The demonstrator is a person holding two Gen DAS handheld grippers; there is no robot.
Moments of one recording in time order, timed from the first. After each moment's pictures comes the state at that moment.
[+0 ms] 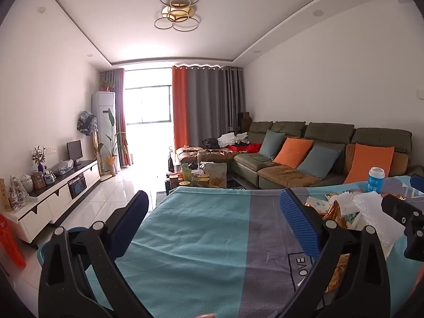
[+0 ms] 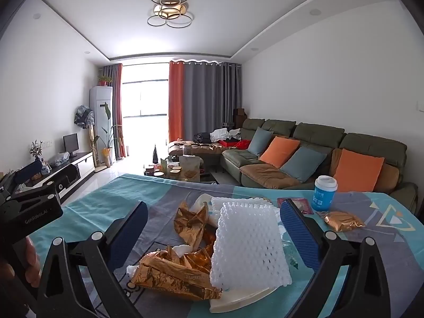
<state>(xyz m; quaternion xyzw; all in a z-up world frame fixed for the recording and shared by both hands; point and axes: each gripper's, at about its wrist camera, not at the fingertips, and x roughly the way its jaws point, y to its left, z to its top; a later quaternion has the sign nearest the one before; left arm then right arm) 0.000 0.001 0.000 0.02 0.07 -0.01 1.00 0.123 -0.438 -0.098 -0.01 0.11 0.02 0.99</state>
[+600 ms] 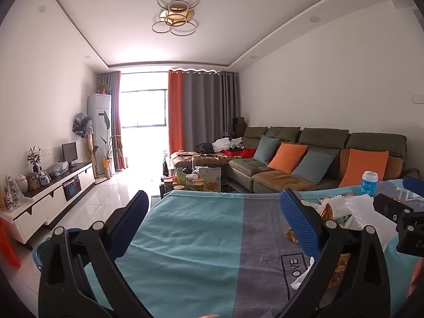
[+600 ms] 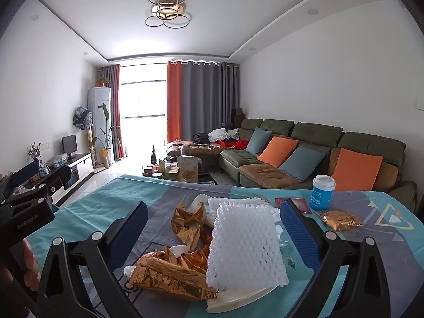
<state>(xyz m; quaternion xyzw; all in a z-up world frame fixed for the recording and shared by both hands) -0.014 -0.001 0.003 0.02 0.05 -0.02 1.00 0.125 -0.442 -0.096 0.00 0.11 0.02 0.99</state>
